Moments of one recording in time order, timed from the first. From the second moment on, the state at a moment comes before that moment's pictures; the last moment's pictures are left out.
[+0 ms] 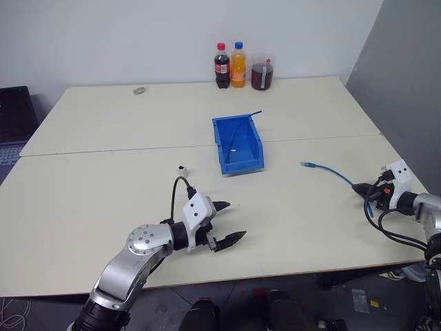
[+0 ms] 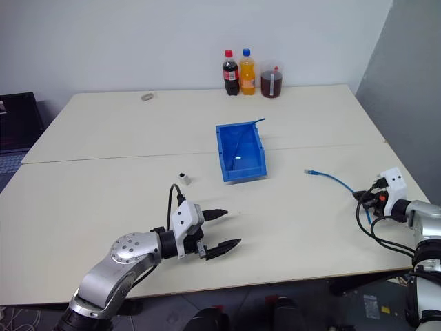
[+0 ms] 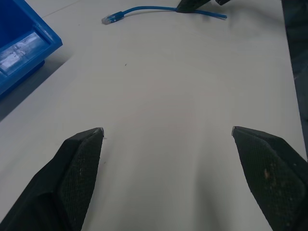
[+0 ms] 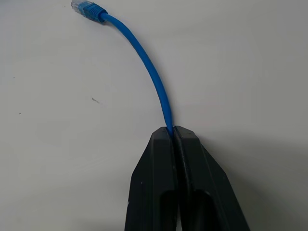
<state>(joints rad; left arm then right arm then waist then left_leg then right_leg) -0.08 0.52 -0.20 -0.40 -0.31 0.43 -0.78 -0.58 -0.78 -0.16 0.88 0.18 0.21 1.01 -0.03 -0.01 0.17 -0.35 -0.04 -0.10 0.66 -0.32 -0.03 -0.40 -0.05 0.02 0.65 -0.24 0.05</state>
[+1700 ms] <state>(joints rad) 0.14 0.76 0.21 0.03 -0.31 0.03 -0.89 -0.30 -0.59 0.14 -0.22 0.33 0.63 1.03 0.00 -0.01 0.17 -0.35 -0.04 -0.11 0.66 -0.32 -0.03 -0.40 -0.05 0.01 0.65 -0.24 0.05</state>
